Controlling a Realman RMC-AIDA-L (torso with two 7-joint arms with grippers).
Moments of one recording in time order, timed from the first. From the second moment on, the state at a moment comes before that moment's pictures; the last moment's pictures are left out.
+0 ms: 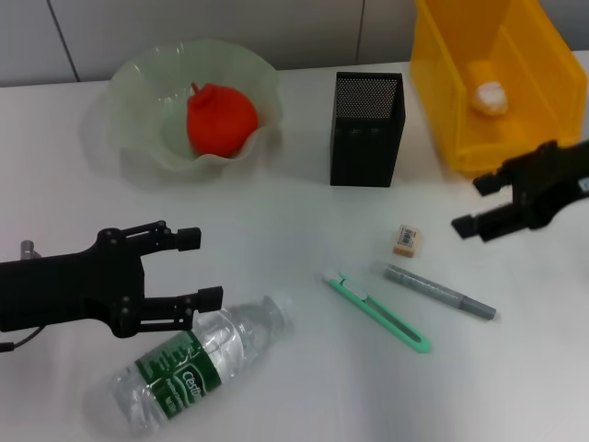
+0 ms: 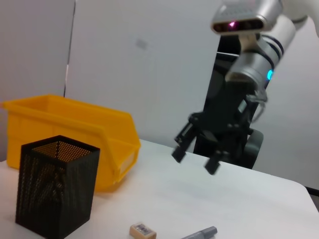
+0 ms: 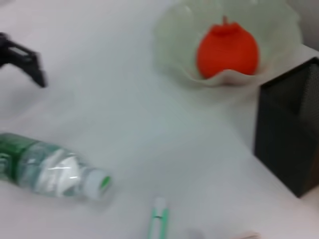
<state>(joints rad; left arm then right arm) -0.41 -2.01 1.02 0.69 1.71 1.66 -1.30 0.50 2.07 -0.84 -1.37 -2.38 -1.76 2.01</state>
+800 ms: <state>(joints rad) -0.48 -2.06 1.06 1.16 2.06 1.64 -1.95 0.30 2.06 -0.60 -1.14 -2.14 -1.98 1.41</state>
